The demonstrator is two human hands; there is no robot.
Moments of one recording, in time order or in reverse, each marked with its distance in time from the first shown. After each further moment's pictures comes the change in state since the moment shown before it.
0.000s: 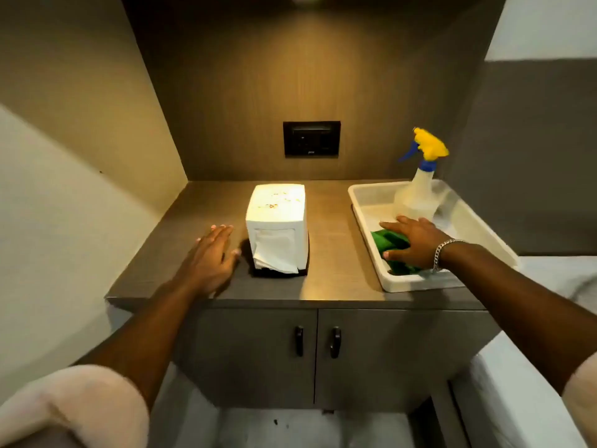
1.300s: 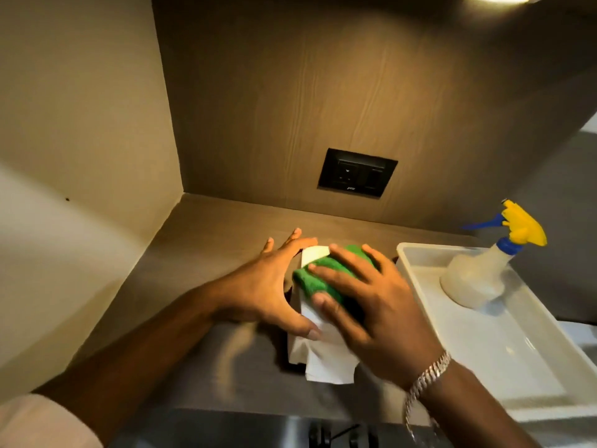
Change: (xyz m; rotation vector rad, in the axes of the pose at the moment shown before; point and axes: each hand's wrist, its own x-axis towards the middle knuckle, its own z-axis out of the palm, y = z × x) left_hand 0.111 0.010 -0.053 -0.438 -0.484 0.292; right_hand 0.018 -0.221 -0.027 0.107 0.309 -0.300
